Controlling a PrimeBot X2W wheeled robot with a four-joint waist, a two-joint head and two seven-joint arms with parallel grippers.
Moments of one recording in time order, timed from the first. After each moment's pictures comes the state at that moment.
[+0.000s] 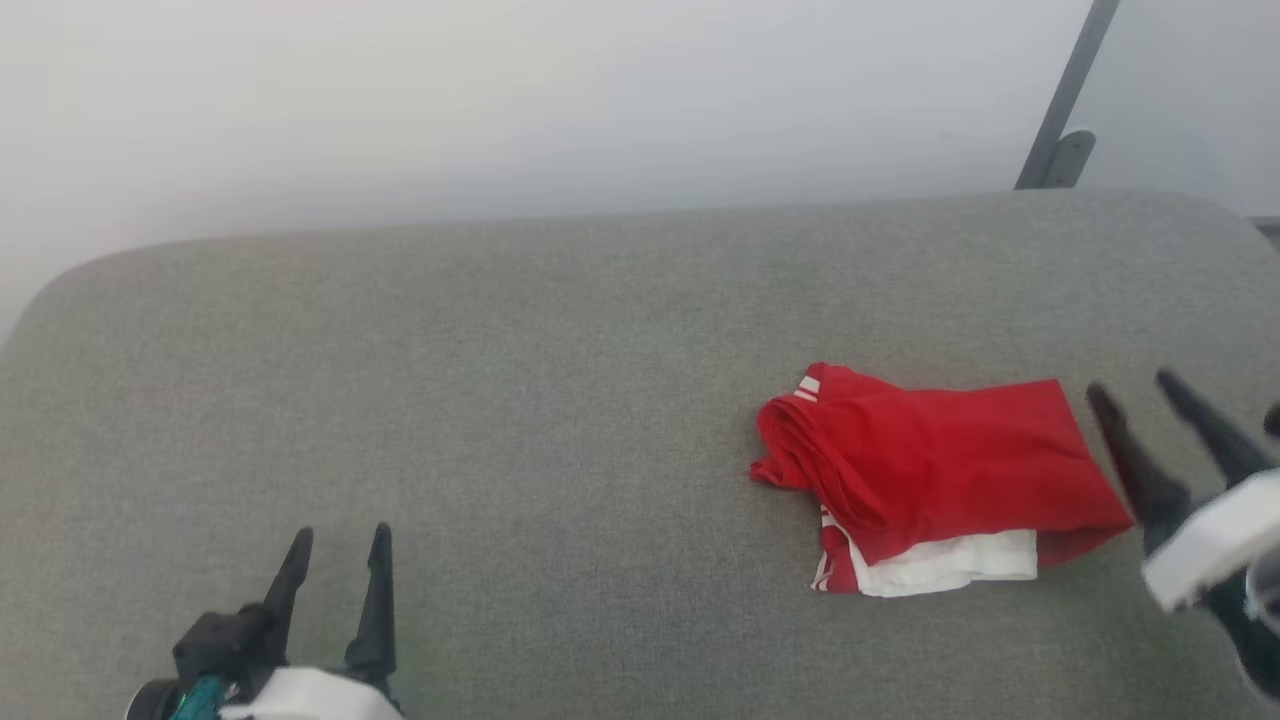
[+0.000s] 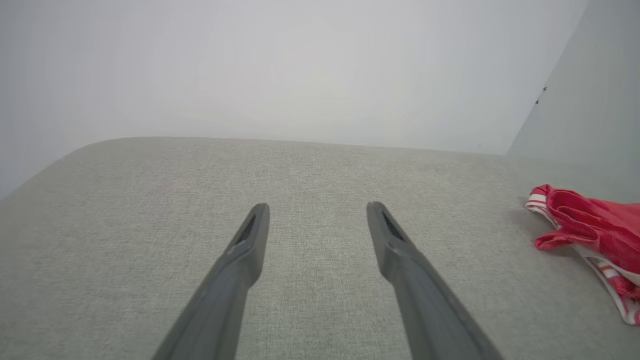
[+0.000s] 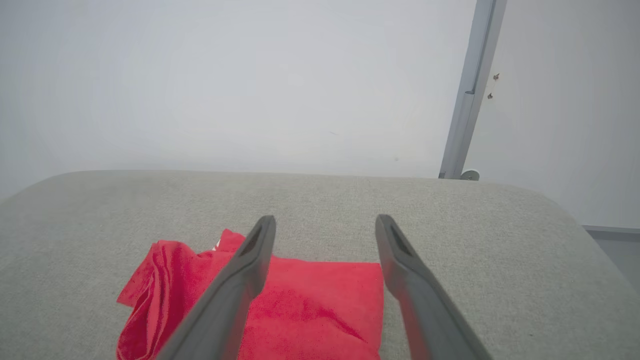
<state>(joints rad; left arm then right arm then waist) 0.00 0.08 0.09 0.25 -0.19 -0.13 -0.26 -0.38 -0.67 0.49 0.45 0.88 0.13 -0.26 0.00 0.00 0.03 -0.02</state>
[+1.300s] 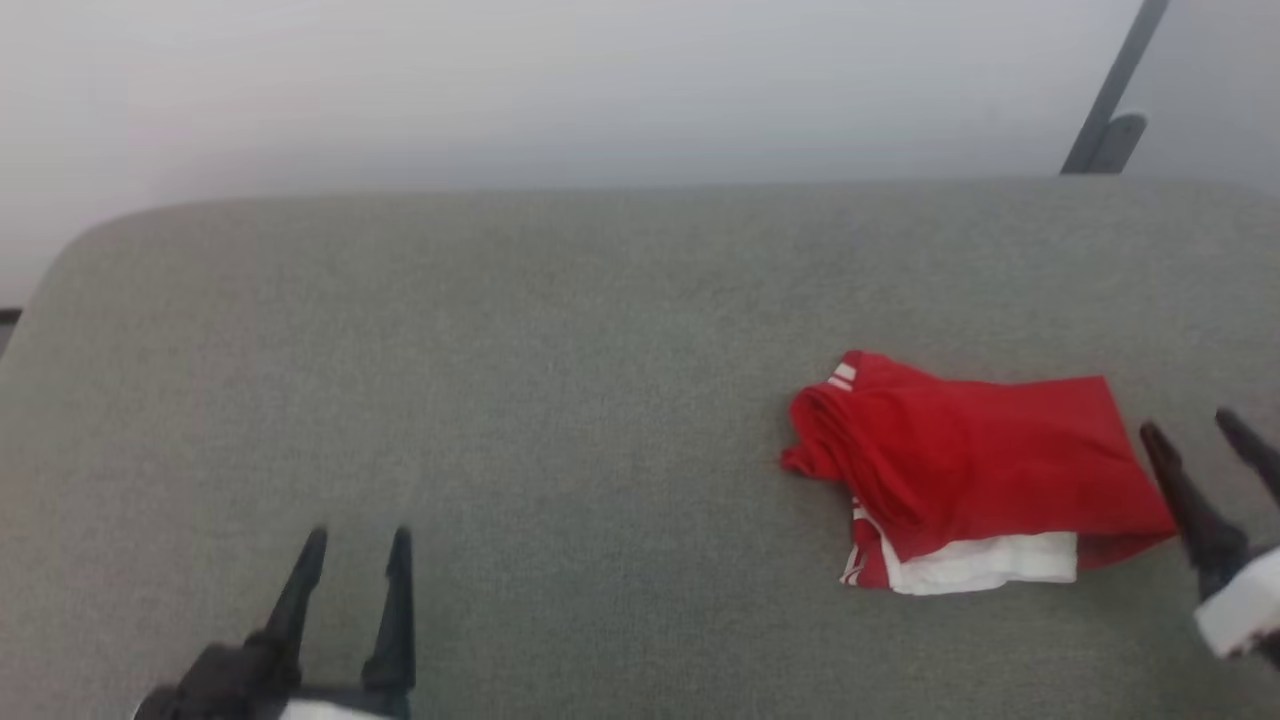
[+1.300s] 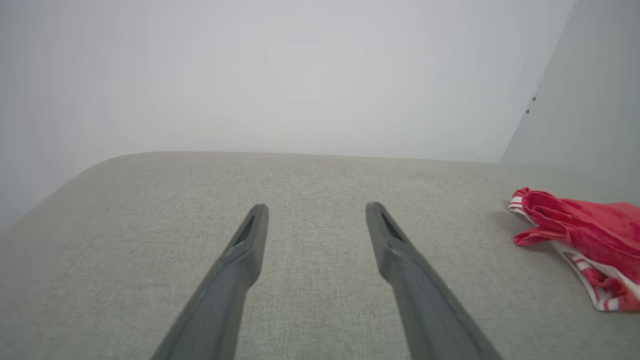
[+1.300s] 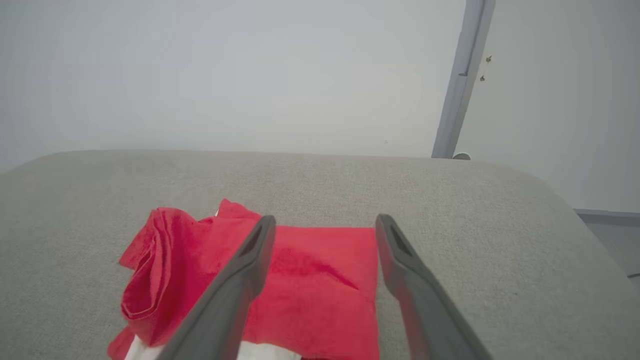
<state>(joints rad) 0.15 0.05 0.07 0.02 -0.15 -0.13 -0.26 -0.09 -0.60 0.14 0.19 0.68 0.13 -0.14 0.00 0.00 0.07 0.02</state>
